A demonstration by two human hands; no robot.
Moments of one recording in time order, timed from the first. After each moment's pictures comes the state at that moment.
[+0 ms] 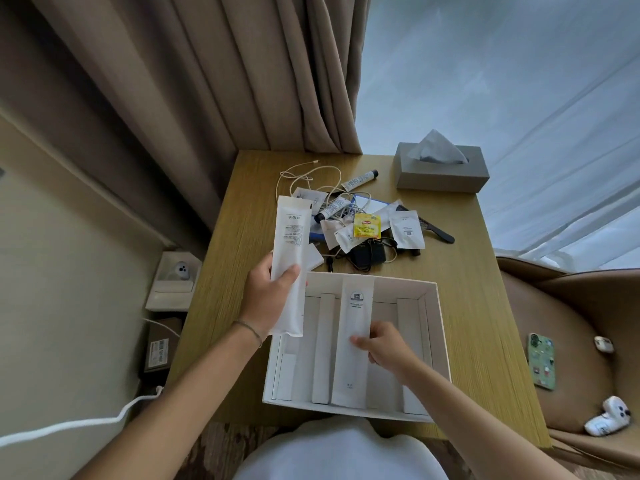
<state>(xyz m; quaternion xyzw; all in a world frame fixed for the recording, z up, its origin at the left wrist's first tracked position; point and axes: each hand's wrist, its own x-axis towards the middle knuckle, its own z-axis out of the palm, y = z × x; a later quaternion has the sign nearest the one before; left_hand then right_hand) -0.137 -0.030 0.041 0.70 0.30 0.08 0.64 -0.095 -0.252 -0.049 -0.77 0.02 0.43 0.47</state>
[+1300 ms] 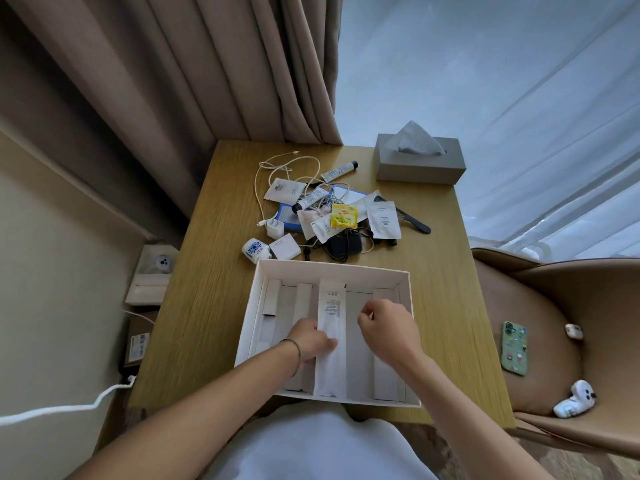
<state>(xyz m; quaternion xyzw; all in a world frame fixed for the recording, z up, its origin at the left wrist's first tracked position) -0.147 -0.132 -0.046 0.68 0.36 -0.30 0.56 -0.090 -0.283 -0.005 -0.95 -0.09 0.20 0.21</state>
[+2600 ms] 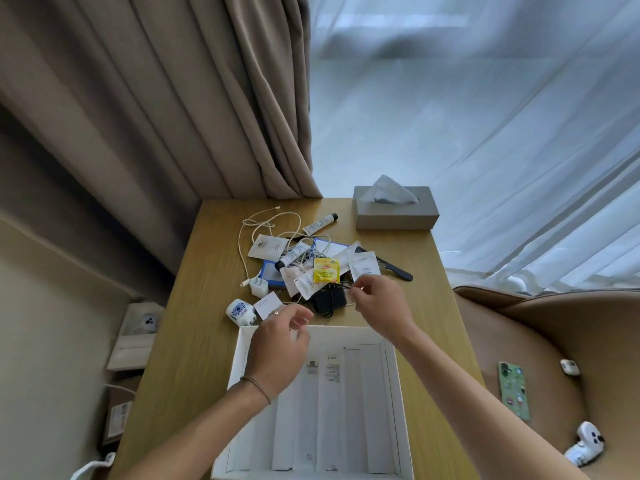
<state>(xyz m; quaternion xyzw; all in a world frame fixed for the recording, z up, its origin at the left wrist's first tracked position) -0.095 -0.101 0.036 0.90 0.15 0.08 0.40 0.032 -0.268 0.042 -0.91 -0.10 0.13 0.37</state>
